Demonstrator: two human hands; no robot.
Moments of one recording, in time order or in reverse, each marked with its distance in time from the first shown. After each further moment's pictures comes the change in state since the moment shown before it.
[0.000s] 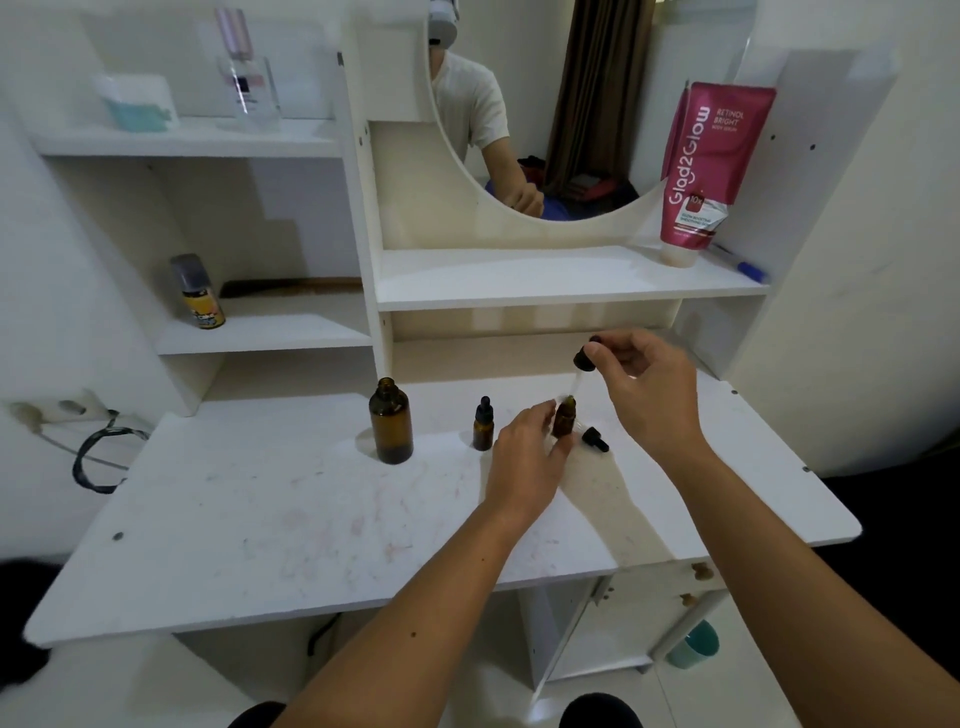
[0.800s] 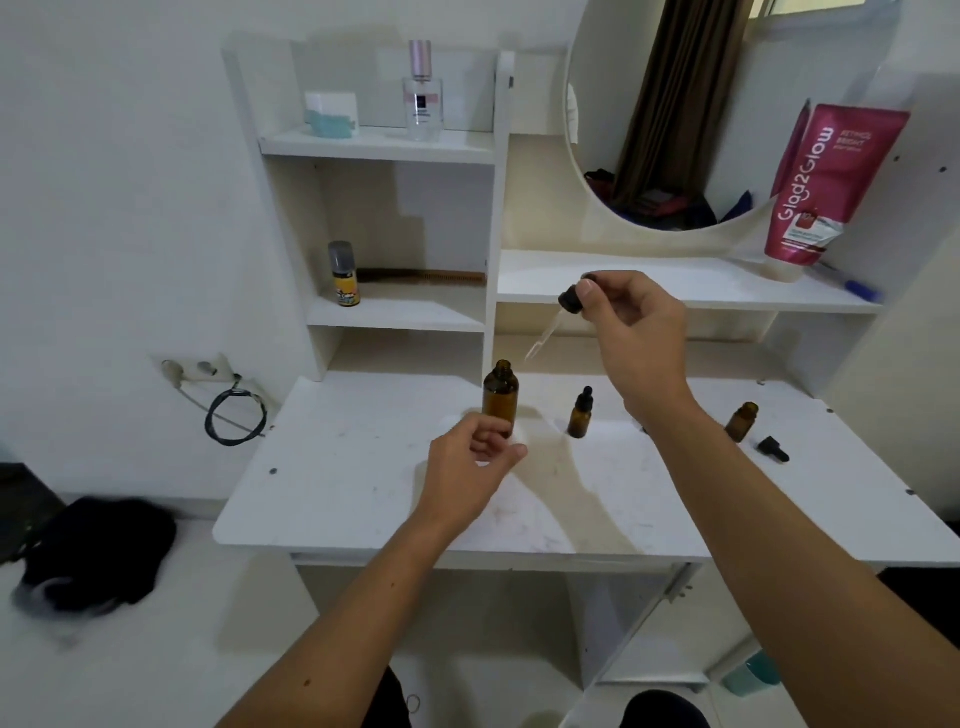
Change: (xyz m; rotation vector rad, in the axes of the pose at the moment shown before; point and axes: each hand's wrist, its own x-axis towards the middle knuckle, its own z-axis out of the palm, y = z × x) left_hand -0.076 -0.060 -0.160 -0.152 0.171 -0.146; right_hand -0.021 -0.115 0.088 0.359 -0.050 -0.080
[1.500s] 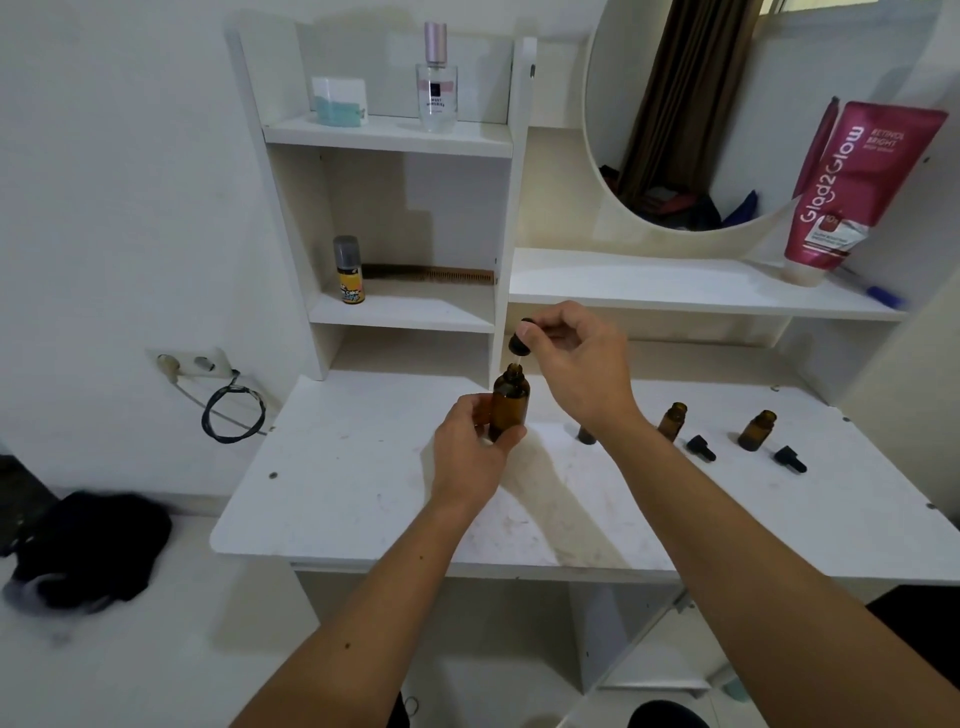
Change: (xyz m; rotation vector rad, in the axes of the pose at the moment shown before) left_hand 0.039 -0.014 0.011 0.002 0.151 -0.074; right_hand -0.010 0.018 0.050 -0.164 -0.177 0.001
